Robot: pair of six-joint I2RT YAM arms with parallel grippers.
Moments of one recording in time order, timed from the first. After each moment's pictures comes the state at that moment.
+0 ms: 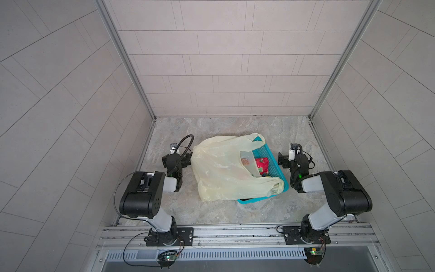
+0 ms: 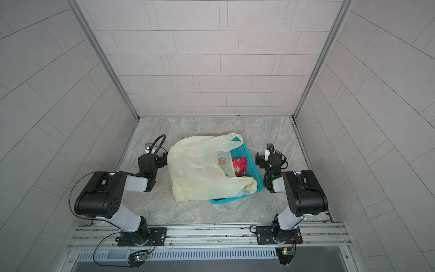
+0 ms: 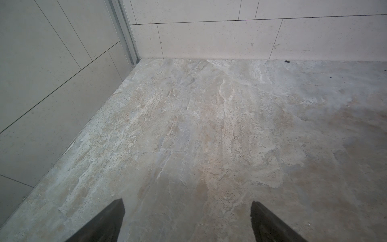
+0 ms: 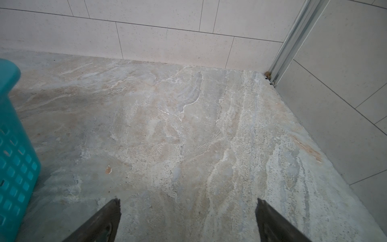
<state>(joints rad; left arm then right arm) -0.04 1.60 0.39 0.81 -0.27 -0.02 0.01 1.58 0.36 0.89 0.14 -0.06</state>
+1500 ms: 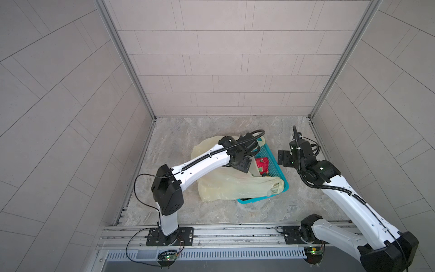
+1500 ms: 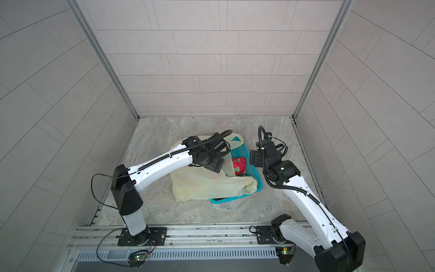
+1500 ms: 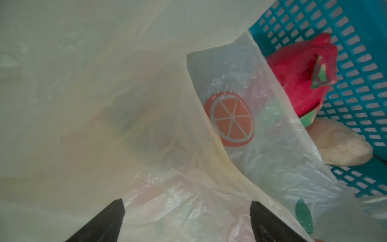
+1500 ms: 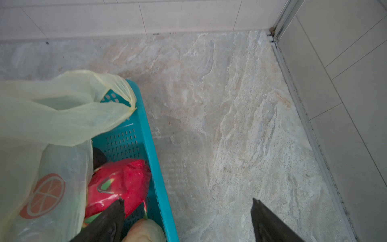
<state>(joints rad) -0.92 1.84 1.75 -1.20 -0.23 -0.50 0.37 1.00 0.94 -0.74 0.36 0.33</state>
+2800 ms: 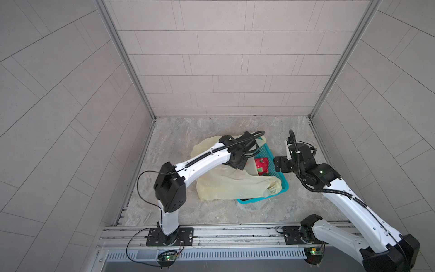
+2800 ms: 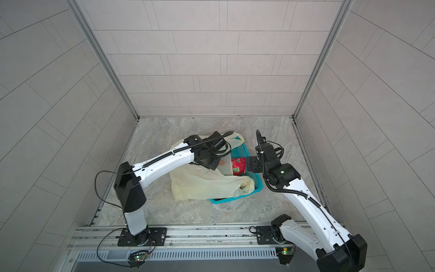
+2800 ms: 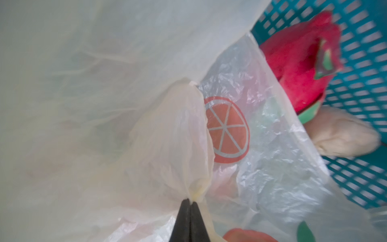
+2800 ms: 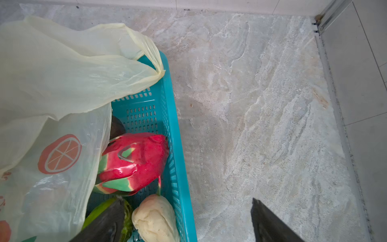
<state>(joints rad) -0.83 1.77 1.64 -1.08 -0.09 -0.37 0.39 0.97 0.93 -0.75 0.23 0.27</state>
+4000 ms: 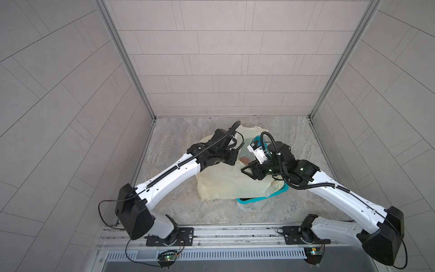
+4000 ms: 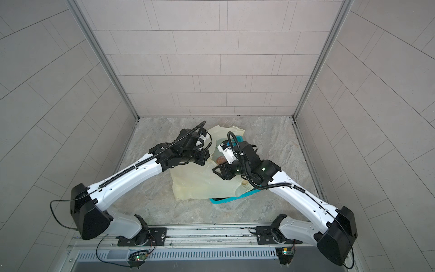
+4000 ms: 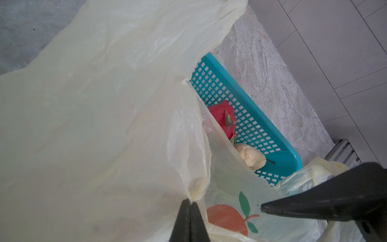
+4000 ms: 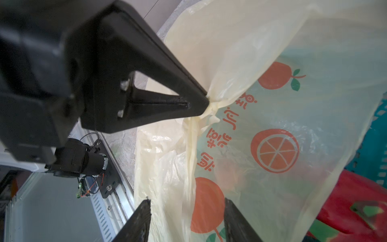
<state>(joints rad) -0.74 1.45 1.32 -0.67 0.09 -0.35 0.67 1.14 0.98 -0.51 -0.34 0.26</state>
